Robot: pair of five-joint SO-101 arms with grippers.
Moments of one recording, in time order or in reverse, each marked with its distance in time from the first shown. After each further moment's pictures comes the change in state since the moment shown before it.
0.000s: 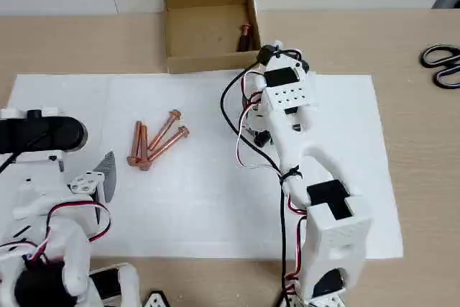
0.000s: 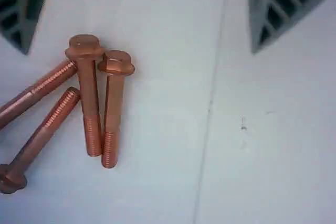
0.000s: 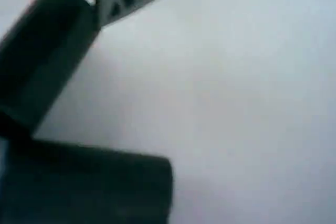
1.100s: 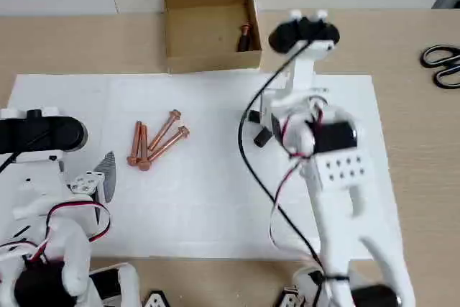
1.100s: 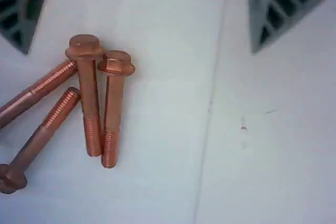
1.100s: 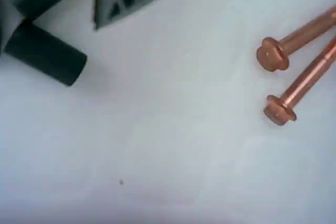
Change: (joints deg) left arm 0.0 0.0 0.0 0.0 0.0; right arm 2.8 -44.9 28.7 -20.1 20.7
